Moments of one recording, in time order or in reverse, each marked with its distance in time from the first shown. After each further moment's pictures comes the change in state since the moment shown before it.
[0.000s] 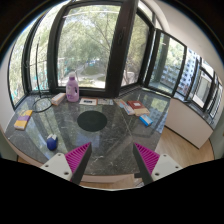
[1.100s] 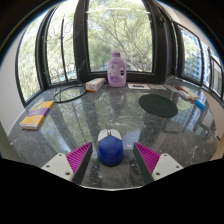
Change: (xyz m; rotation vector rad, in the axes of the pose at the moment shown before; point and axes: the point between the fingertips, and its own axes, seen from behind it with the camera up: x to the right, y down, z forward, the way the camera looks) arm -0.352 0.089 0.187 0.035 -0.226 0.079
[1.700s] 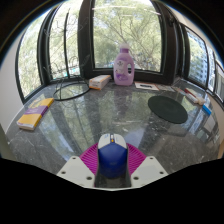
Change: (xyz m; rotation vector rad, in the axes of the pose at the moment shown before) arm -0.017 -0.011 0.046 -0.025 -0.024 -0.048
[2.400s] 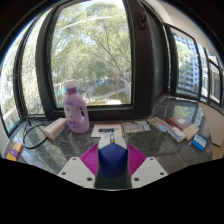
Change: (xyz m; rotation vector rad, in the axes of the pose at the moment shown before) arm 0.238 -0.218 0.080 0.210 0.074 0.076
